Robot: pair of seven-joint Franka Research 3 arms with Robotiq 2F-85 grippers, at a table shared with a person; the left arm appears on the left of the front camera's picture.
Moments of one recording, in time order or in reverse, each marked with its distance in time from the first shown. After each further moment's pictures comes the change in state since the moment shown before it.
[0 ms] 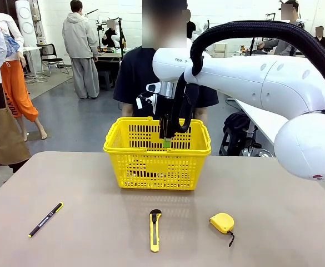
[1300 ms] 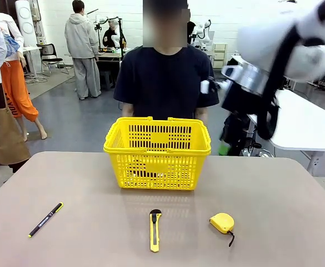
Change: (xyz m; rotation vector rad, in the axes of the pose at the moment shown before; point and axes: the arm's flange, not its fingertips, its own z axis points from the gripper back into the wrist) left arm 0.000 0.000 0.000 0.000 0.000 0.000; right arm -0.166 0.247 0.048 -0.128 -0.211 -0.451
